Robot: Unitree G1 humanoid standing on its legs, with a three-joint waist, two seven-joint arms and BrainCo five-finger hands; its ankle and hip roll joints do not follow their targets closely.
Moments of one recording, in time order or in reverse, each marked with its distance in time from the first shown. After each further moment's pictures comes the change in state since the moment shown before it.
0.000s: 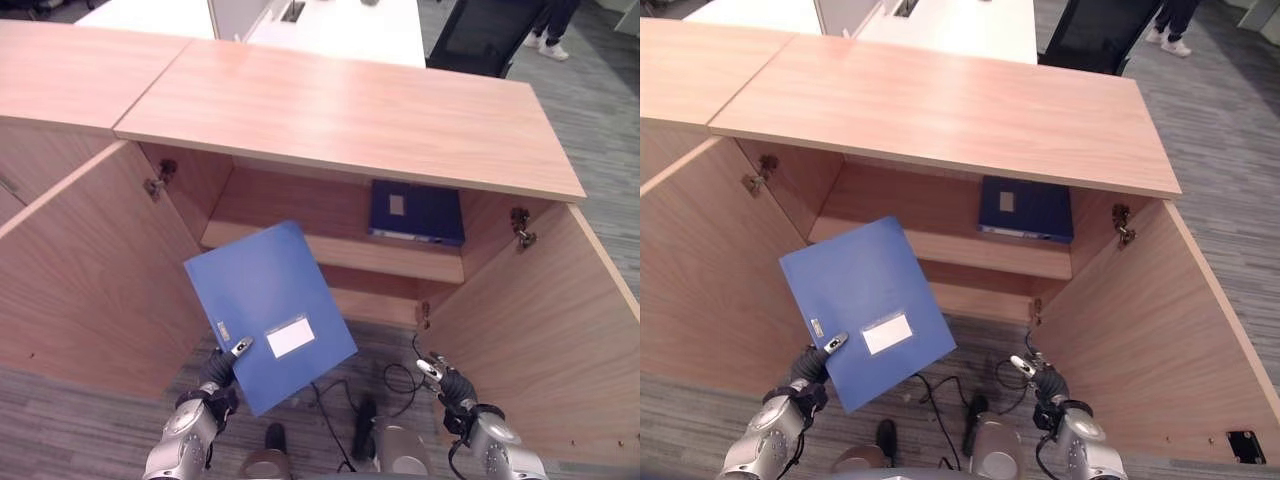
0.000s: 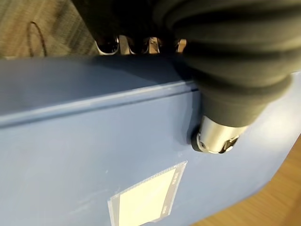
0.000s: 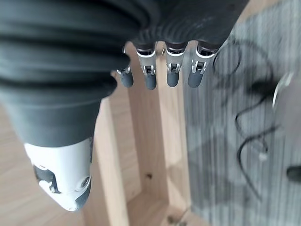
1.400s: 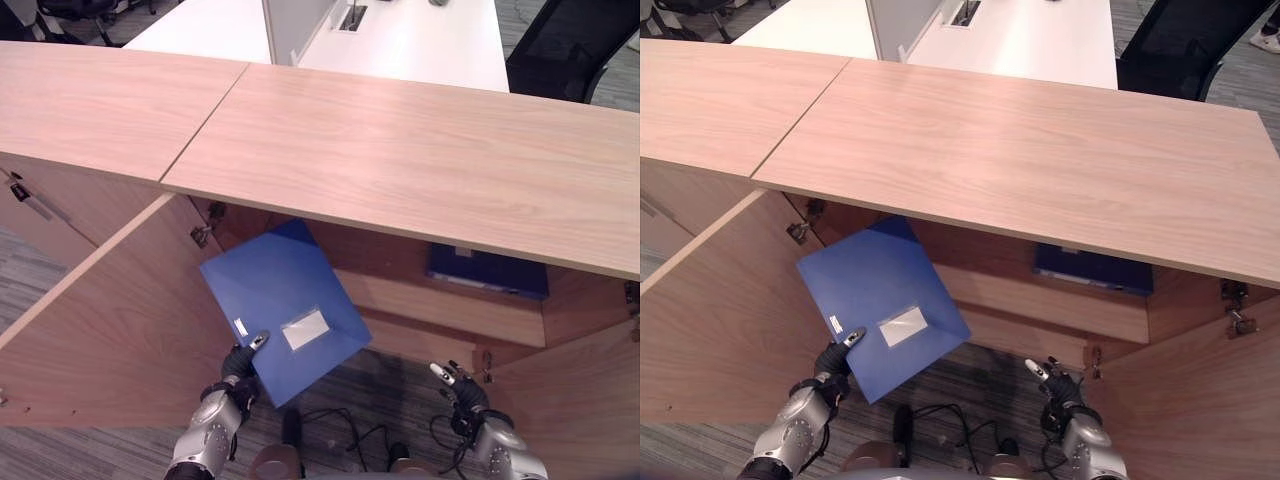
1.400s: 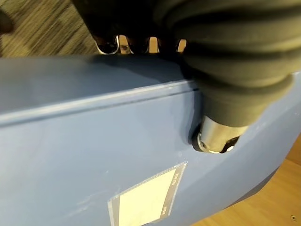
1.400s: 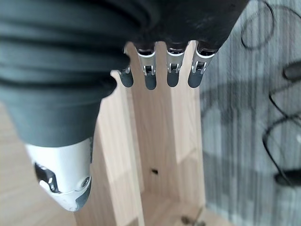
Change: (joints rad) left arm -0.075 -0.026 -0.050 0.067 -0.078 -0.044 0.062; right arm -0.036 0.037 -0.014 0.113 0.011 -0.043 -0.080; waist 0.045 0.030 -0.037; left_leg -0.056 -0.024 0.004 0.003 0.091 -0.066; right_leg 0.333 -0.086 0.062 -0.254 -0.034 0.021
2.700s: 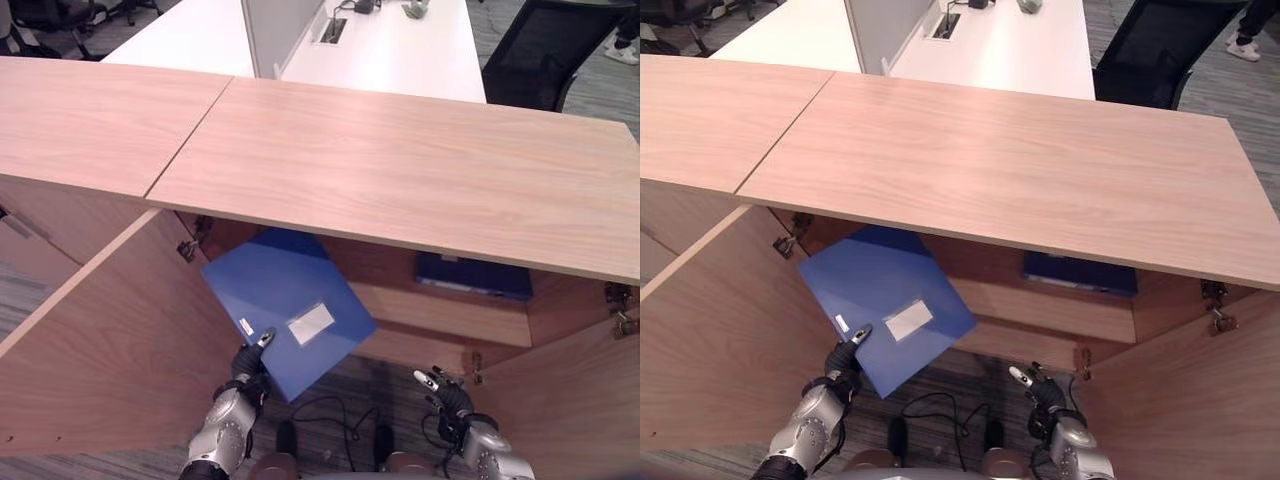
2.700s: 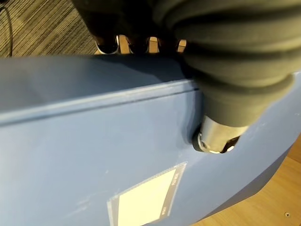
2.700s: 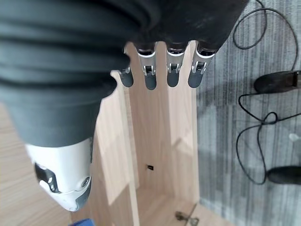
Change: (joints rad) left arm -0.014 -0.106 -0.011 0.004 -0.081 -0.018 0.096; right arm 0.024 -0.002 0.110 0.004 0.006 -0.002 -0.008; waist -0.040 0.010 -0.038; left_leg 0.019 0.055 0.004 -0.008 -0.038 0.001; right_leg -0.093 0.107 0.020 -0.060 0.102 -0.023
